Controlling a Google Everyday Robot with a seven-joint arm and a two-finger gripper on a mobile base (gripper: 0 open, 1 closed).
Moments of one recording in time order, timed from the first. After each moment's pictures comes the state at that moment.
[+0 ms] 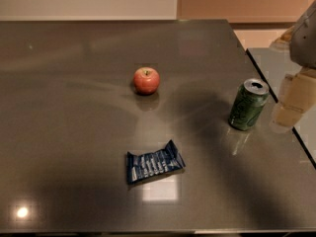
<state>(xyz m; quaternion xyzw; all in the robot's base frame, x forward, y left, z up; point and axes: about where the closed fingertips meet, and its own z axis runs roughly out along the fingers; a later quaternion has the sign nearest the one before) 0.438 -0.217 0.976 -0.60 0.78 -0.03 0.16</state>
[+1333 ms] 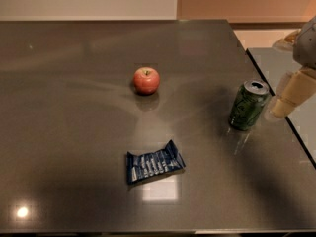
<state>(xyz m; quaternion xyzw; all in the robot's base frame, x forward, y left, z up) 0.475 -0.237 0.957 -0.57 0.79 0.00 0.23</state>
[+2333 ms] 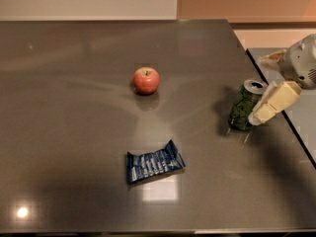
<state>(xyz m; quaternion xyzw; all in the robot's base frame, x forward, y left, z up) 0.505 -0.226 0.910 -0.55 0.77 0.12 0.29</state>
